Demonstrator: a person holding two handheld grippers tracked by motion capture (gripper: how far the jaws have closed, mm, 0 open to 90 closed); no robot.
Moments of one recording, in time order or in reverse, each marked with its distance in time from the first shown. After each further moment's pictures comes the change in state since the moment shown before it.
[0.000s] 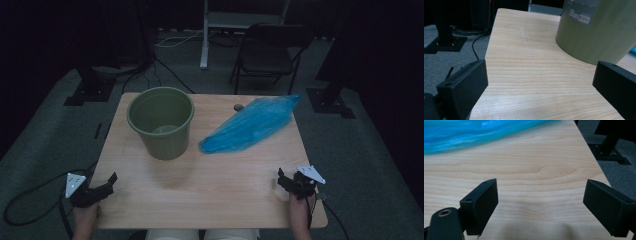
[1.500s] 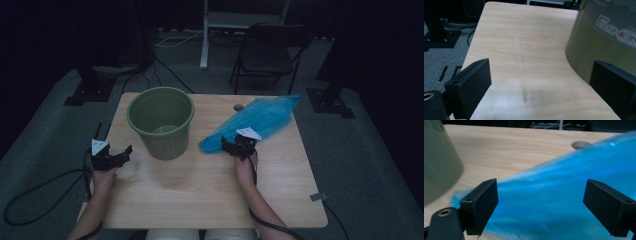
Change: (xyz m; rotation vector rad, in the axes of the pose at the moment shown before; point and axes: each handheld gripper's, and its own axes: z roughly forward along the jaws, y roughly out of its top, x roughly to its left) left arm -0.002 0.045 0.109 0.093 0.010 0.017; right arm 0.165 0.088 0.103 -0.043 0.285 -0.069
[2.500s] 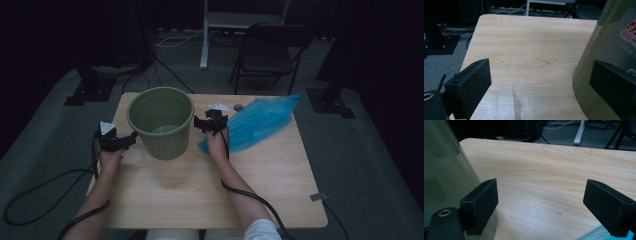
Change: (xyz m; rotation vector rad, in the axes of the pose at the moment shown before) left arm -0.001 0.037 0.047 0.014 0.002 0.023; right arm 0.065 0.071 0.084 0.051 0.104 0.028
